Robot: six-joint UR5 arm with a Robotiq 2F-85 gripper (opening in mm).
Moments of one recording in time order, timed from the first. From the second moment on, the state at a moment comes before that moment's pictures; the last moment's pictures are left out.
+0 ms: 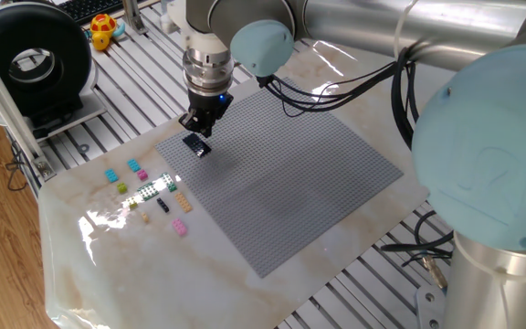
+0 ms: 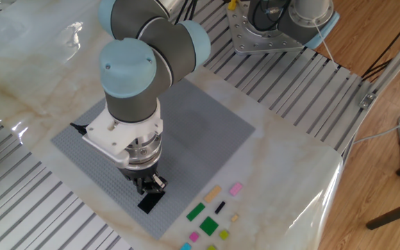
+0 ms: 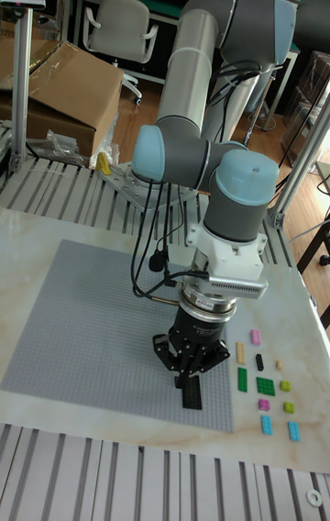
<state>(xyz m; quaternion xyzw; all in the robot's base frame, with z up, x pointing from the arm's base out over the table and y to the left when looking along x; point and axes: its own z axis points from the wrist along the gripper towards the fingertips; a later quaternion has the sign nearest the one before) 0.659 0.083 0.018 -0.04 1.00 0.01 0.08</state>
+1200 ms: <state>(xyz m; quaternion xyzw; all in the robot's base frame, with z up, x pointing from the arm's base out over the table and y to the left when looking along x) 0.650 0.082 0.005 -0.05 1.00 0.00 0.07</state>
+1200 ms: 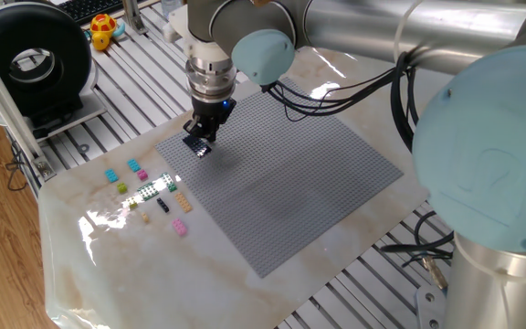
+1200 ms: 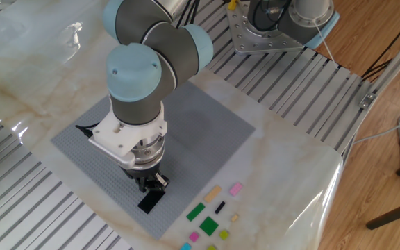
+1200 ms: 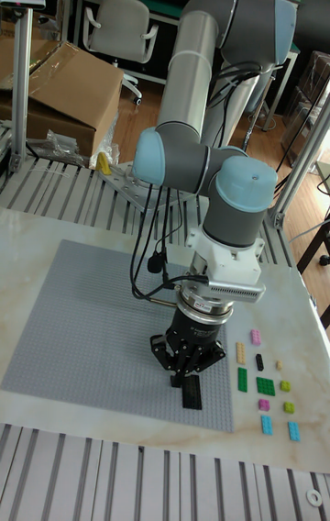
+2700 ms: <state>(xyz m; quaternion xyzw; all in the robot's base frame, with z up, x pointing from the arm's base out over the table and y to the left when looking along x) 0.650 0.088 0.002 -0.05 1.00 0.00 0.08</state>
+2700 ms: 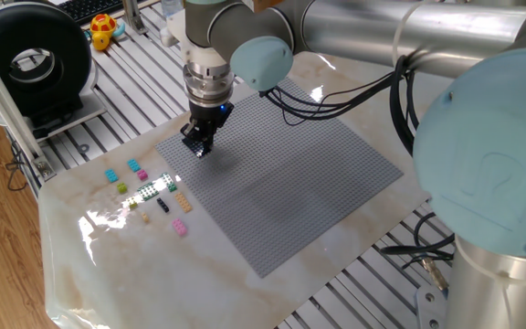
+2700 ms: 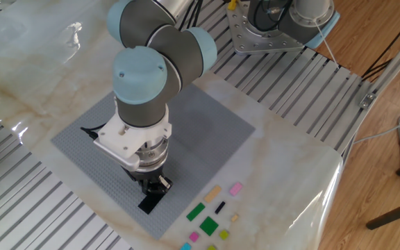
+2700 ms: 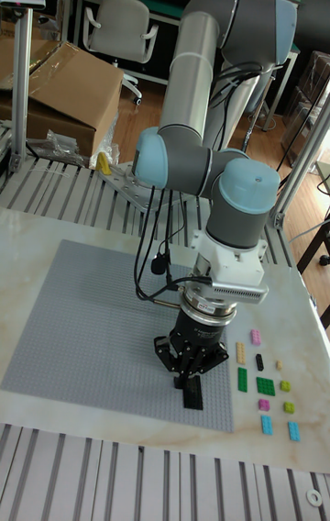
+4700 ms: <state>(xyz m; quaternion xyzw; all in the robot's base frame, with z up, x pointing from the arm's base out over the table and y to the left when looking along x) 0.654 0.098 0.006 -0.04 1.00 0.01 0.07</state>
